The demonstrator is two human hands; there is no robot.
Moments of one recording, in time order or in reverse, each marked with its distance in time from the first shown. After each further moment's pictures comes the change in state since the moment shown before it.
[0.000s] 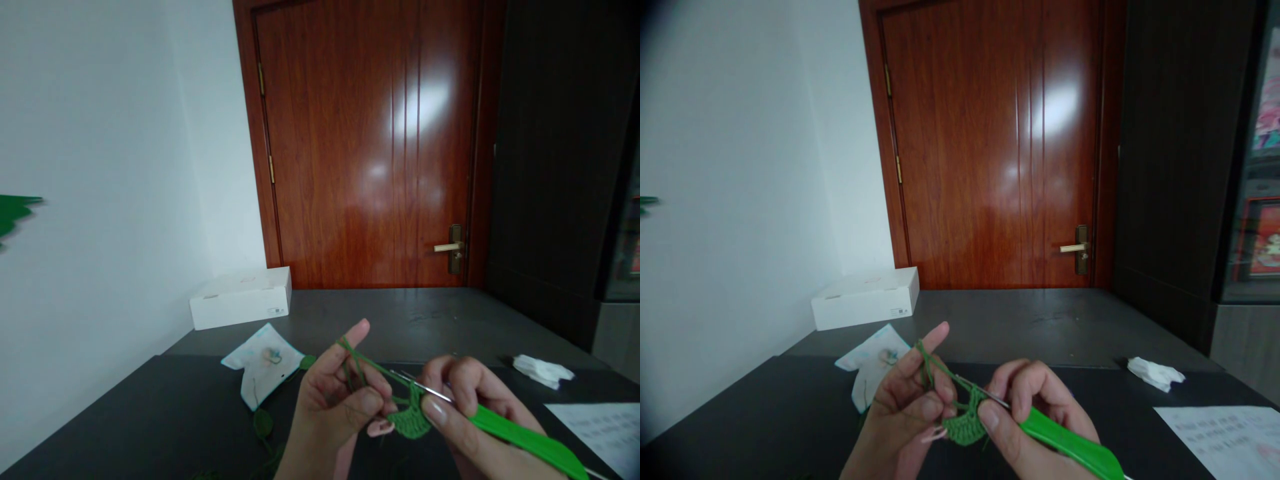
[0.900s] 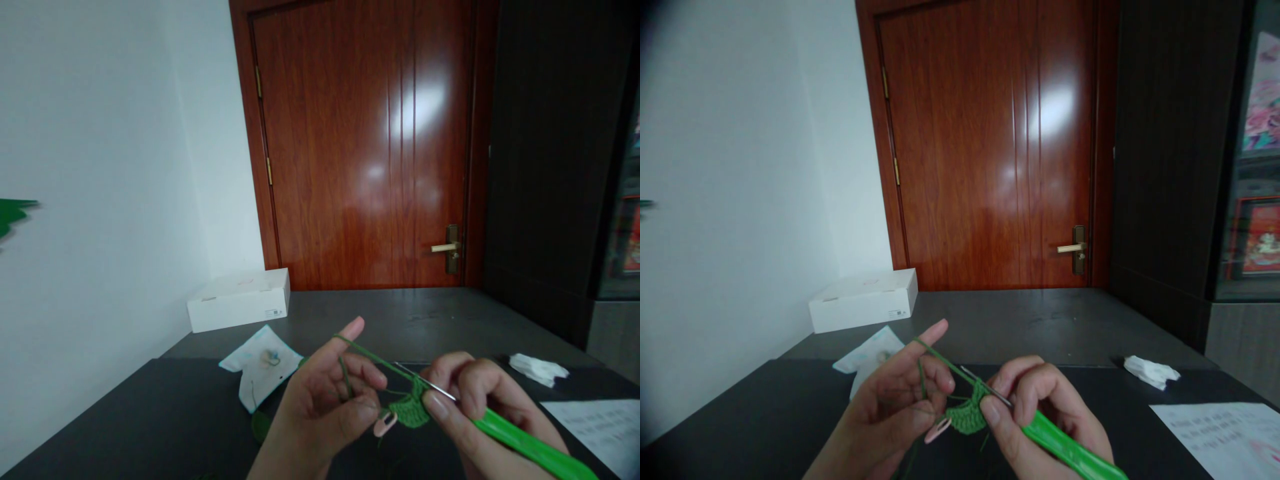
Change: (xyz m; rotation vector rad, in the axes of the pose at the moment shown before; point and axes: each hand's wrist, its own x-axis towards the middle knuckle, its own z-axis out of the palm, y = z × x) left_hand -0.006 0.019 0.003 0.227 0.004 -0.045; right_hand 0.002 -0.001 0.000 -0.192 0.054 -0.240
